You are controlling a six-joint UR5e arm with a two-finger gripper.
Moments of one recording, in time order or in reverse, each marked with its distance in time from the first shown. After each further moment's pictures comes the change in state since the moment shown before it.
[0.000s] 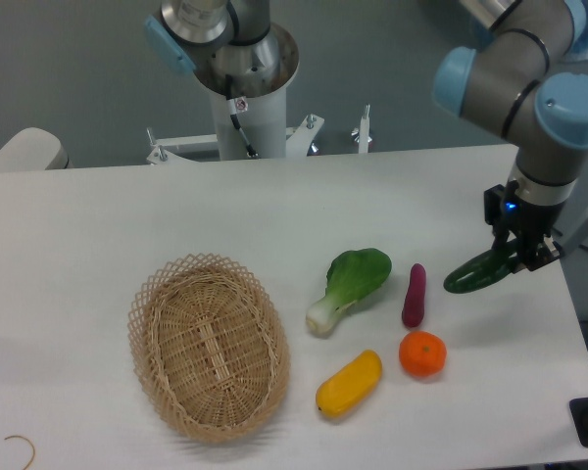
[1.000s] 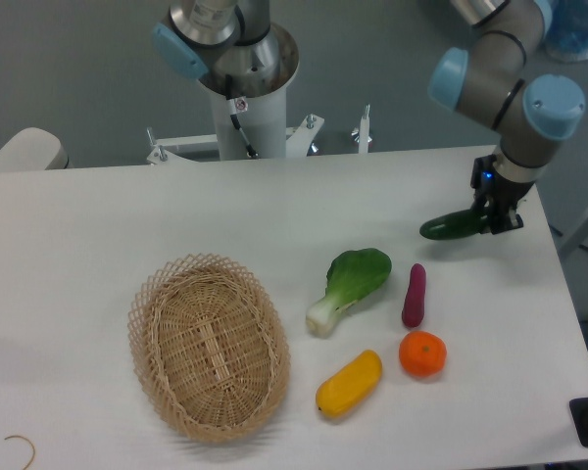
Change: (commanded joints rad) arm 0.074 0.075 -0.273 0.072 0.034 0.282
